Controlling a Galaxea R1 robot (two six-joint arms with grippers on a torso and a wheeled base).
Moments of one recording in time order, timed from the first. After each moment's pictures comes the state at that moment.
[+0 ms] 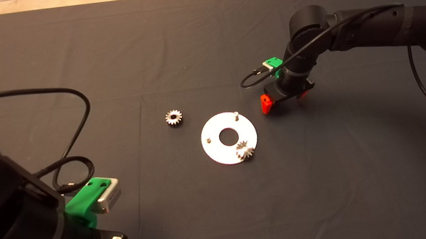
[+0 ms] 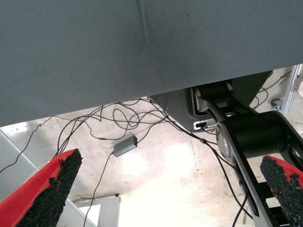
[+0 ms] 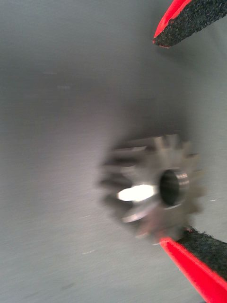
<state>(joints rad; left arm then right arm) -0.54 2.25 -0.34 -0.03 1.53 -1.70 0.33 2.68 -1.47 -0.32 -1.49 1.00</state>
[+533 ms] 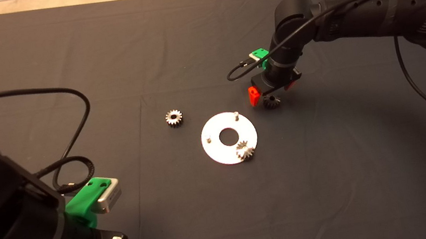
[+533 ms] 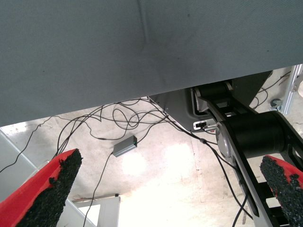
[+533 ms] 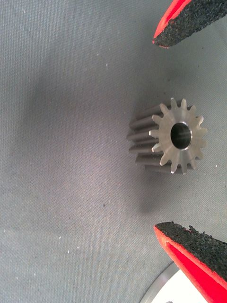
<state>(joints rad) -0.54 2.25 -0.34 -0.03 1.53 -1.70 0.38 2.74 -1.50 -0.32 -1.49 0.98</state>
